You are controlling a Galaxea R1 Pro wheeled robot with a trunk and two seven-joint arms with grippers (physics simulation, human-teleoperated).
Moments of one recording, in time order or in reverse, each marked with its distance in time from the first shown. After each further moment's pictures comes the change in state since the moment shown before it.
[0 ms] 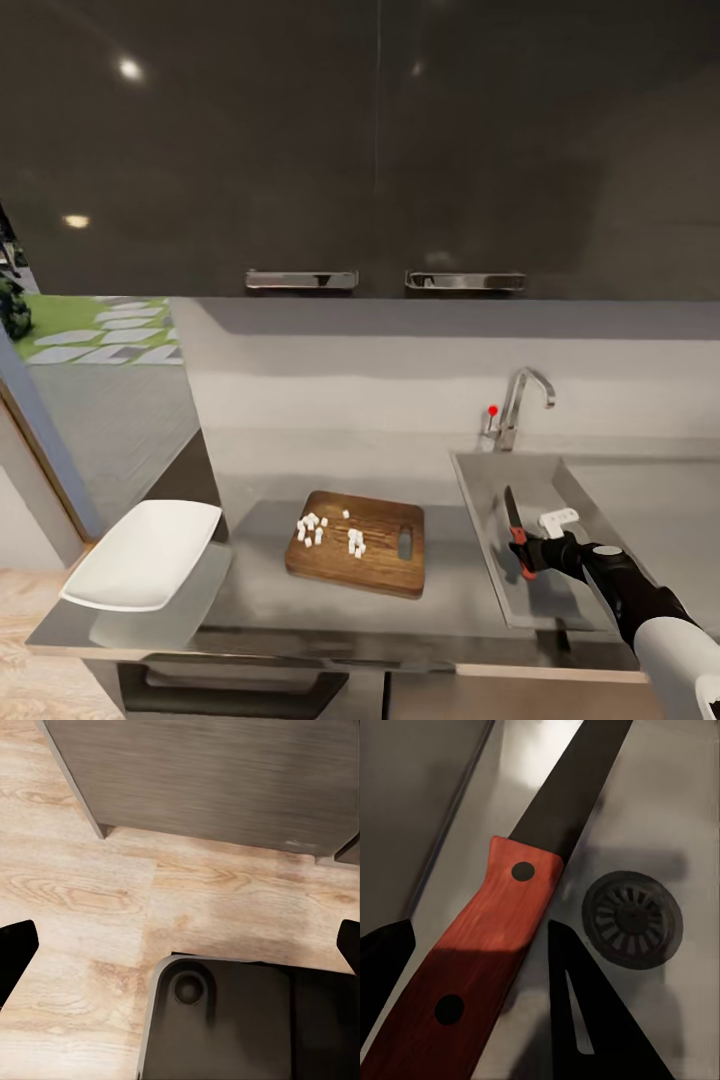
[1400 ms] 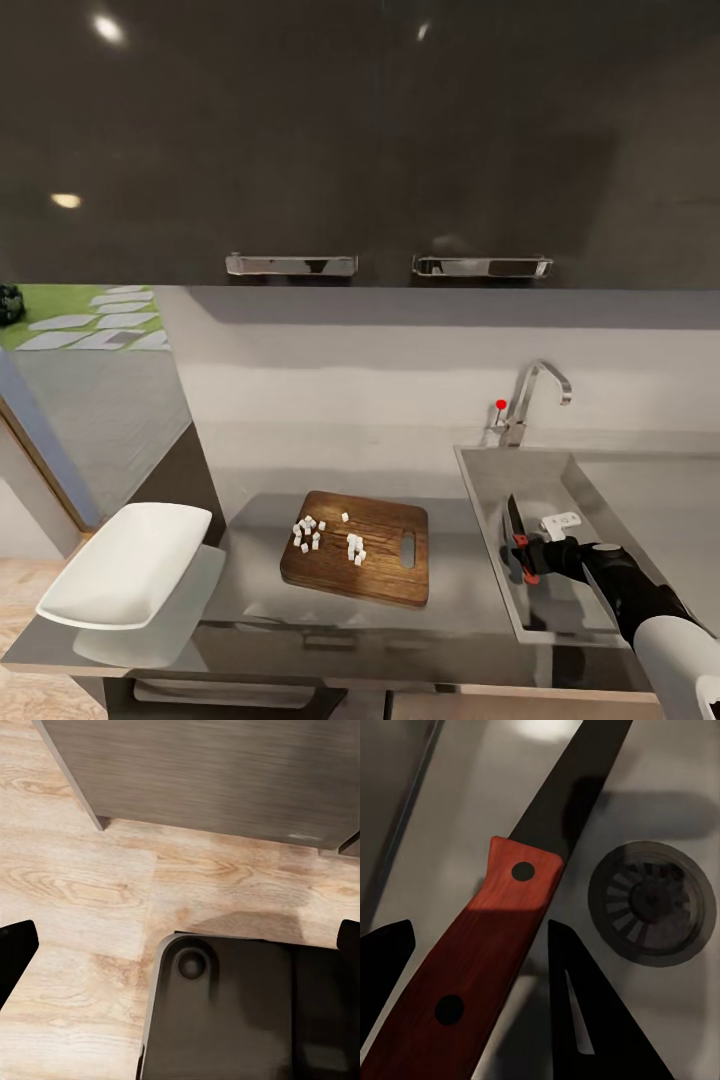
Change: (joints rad) left arm 0.000 0.000 0.000 0.000 0.000 0.000 0.000; right arm 0.000 0.000 0.001 -0.015 0.000 0.101 0.000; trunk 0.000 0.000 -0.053
